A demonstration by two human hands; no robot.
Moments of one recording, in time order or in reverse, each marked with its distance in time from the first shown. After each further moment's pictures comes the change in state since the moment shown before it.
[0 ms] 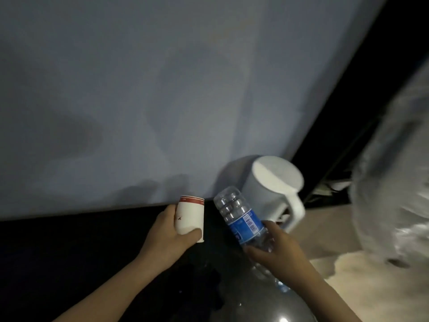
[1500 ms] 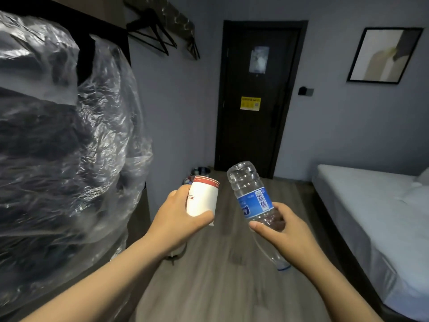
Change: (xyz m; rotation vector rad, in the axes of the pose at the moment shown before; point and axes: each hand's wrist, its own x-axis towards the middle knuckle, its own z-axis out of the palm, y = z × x) left_hand -0.203 0.547 0.743 0.139 -0.790 0.981; right_hand -0.377 0.492 -0.557 0.209 1.150 0.548
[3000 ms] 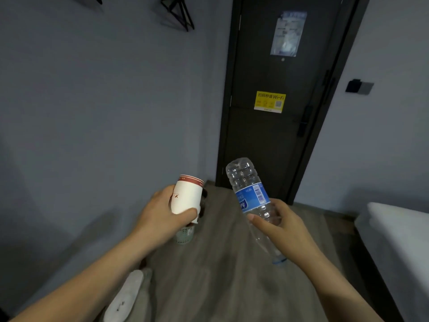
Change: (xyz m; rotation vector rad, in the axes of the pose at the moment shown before) left_hand 0.720 -0.138 0.231 -0.056 0.067 -0.118; right_hand 0.763 0.219 0.058 0.009 -0.128 0.007
